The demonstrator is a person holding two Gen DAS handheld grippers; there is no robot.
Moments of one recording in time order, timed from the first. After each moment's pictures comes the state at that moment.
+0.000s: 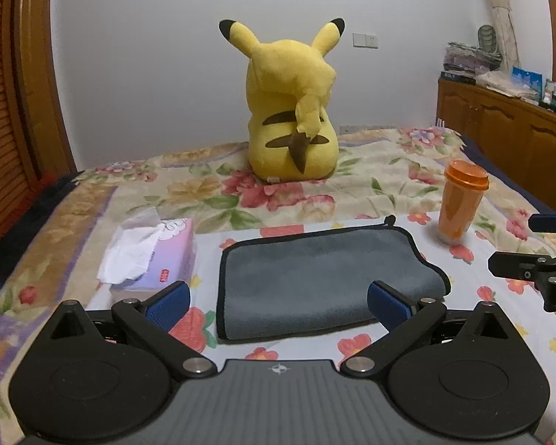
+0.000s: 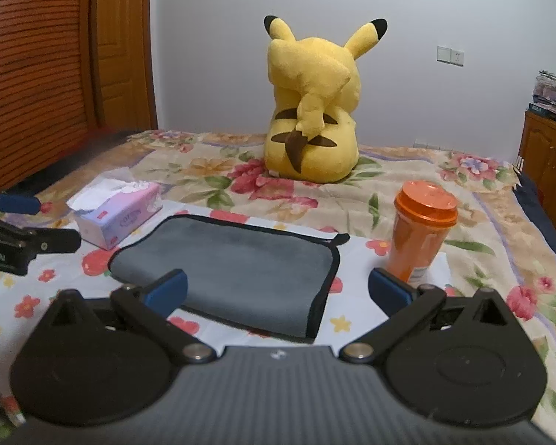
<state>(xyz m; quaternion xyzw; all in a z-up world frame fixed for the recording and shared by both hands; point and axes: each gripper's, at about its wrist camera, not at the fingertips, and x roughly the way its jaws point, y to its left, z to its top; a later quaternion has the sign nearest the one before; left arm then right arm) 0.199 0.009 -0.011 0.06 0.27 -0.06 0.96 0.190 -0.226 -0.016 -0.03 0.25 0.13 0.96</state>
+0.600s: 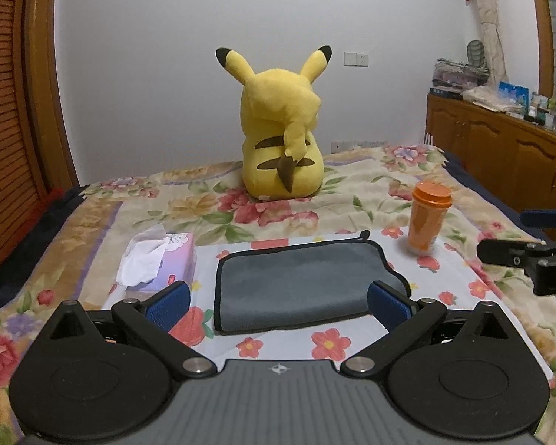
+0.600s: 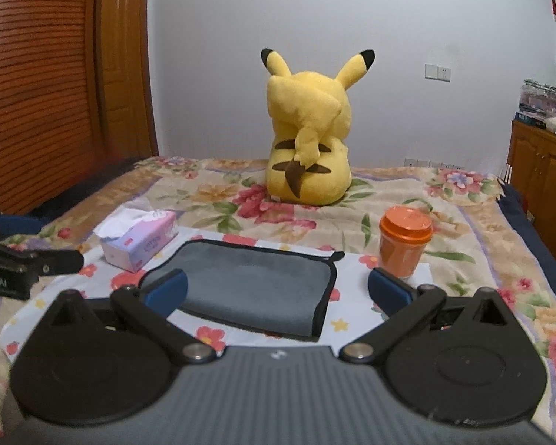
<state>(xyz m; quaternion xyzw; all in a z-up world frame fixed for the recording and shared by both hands) 0.132 -0.001 0.032 0.05 0.25 -0.07 0.96 0.138 -0.229 0.029 -0.01 0.22 0.12 0.97</state>
